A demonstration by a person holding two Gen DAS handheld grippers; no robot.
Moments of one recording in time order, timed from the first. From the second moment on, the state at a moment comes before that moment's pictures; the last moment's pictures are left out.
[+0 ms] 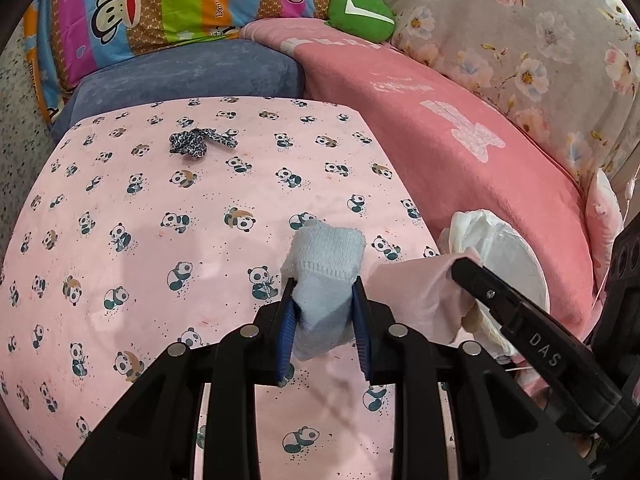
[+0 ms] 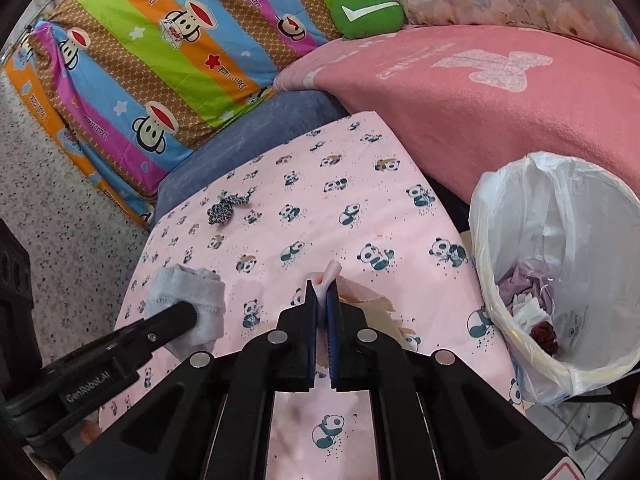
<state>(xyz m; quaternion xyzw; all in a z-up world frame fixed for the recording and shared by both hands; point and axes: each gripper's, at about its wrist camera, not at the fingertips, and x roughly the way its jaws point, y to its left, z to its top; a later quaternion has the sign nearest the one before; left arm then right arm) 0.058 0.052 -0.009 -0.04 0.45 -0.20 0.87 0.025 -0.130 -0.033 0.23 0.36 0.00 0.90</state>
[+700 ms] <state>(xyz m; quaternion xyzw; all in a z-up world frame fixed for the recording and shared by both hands) 0.049 0.046 -0.009 -0.04 0.45 -0.21 0.87 0.019 -0.138 -0.029 0.22 0.38 0.02 0.90</state>
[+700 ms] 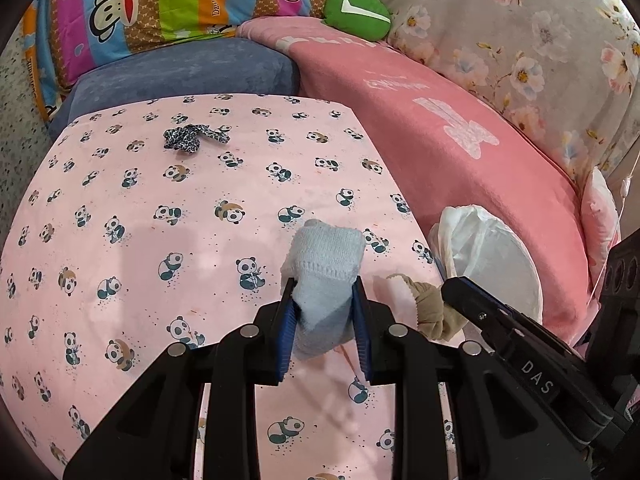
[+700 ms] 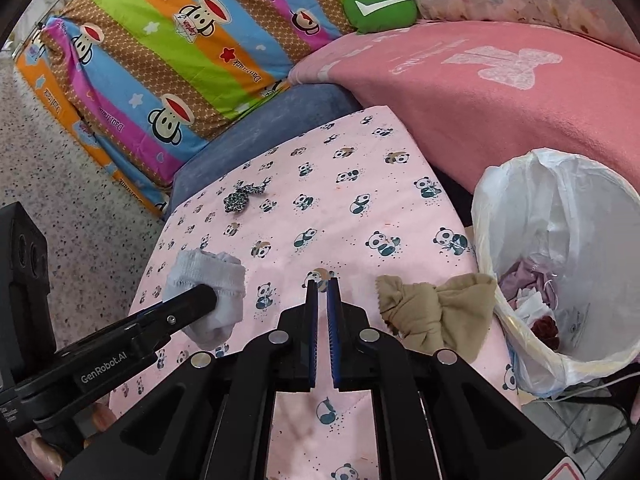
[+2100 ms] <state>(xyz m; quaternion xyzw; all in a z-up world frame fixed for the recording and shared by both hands) 0.042 -0.023 0.023 0.00 0.42 -0.27 0.87 -0.024 -0.179 0.038 0.17 0.29 -0.06 0.94</state>
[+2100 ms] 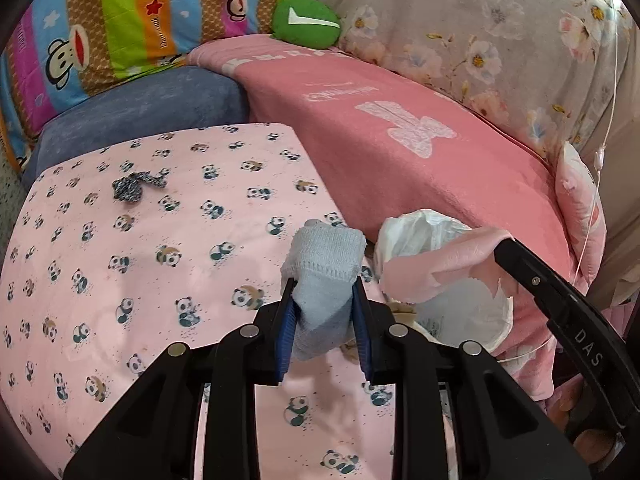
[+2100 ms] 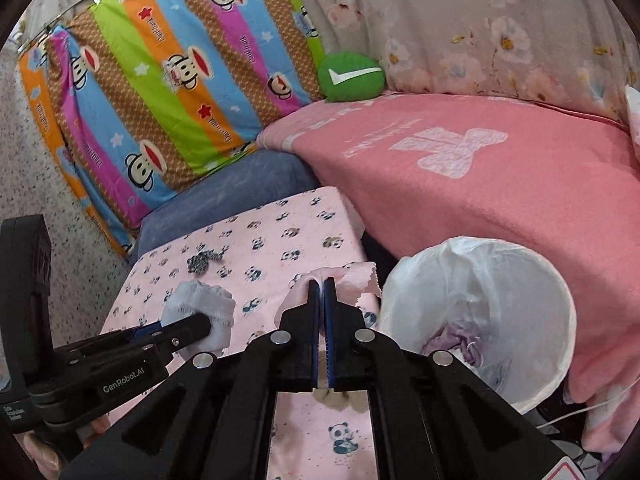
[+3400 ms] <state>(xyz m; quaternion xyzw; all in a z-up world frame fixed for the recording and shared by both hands) 0.017 -0.135 0.026 0.06 0.40 -0.31 0.86 -0.069 -0.310 0.017 0.23 0.28 -0.16 0.92</state>
